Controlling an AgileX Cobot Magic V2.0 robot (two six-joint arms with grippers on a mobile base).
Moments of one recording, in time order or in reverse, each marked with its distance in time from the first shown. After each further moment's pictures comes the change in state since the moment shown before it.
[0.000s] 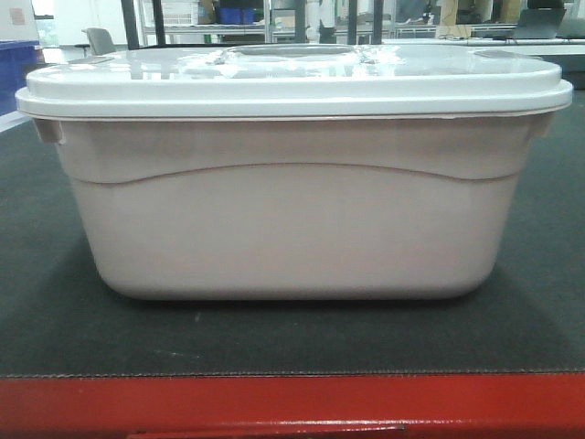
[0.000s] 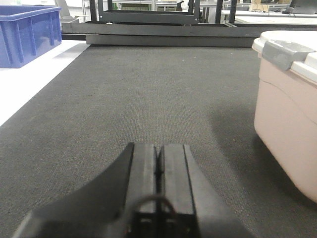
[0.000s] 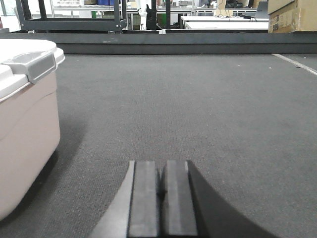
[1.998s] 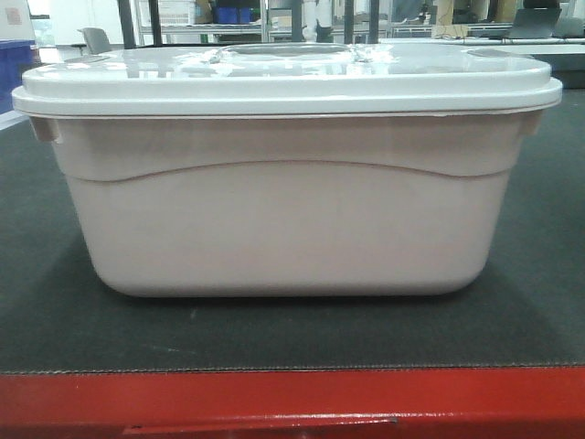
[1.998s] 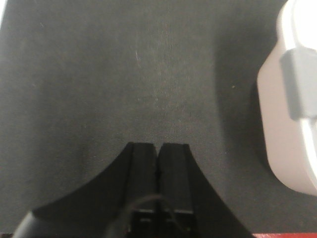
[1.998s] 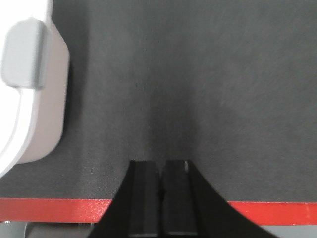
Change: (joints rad) left arm 0.000 1.119 -1.252 0.000 0.975 0.002; right arm 0.000 1.144 -1.324 0.014 1.166 -0.002
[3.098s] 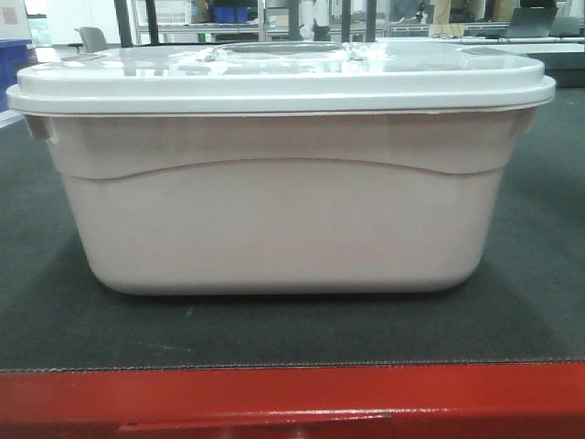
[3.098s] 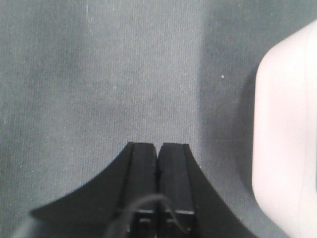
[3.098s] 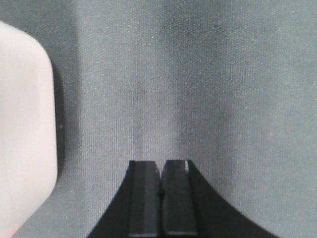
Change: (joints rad) left arm 0.000 0.326 -0.053 -0.126 -0.054 -0.047; right arm 0.000 0.436 -0.198 0.083 -0.003 -0.008
